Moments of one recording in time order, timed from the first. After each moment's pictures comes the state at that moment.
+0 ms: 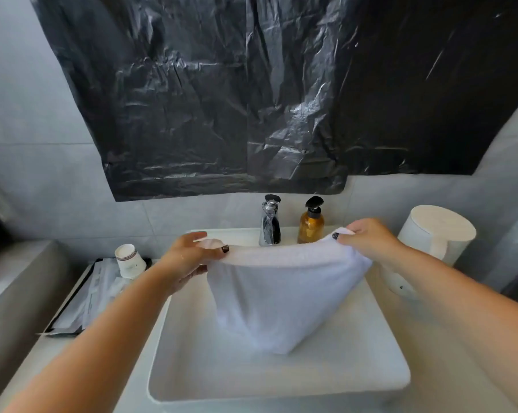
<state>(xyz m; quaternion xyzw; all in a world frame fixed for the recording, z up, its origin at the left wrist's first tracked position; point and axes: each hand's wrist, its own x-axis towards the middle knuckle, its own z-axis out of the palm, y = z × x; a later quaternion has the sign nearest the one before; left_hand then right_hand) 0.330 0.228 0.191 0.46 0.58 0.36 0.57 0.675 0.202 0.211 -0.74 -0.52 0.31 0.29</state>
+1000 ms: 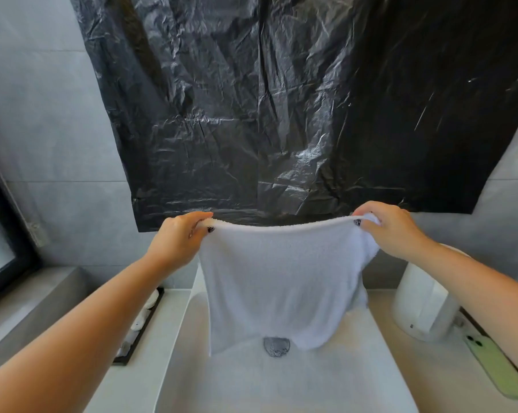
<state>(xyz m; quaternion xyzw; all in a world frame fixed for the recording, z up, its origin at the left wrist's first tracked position) 0.308 0.225 0.271 0.75 0.57 0.34 0.04 0.694 0.200 0.286 -0.65 -0.68 0.08 0.34</state>
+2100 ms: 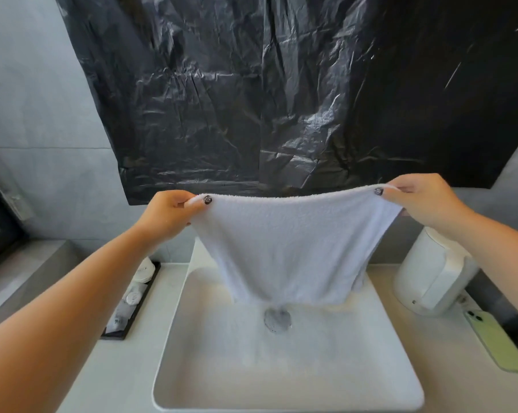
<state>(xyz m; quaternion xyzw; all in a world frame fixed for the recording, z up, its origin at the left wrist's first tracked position) 0.299 0.253 0.258 0.66 0.59 0.39 0.27 0.709 0.209 0.291 -0.68 -0.62 0.15 0.37</state>
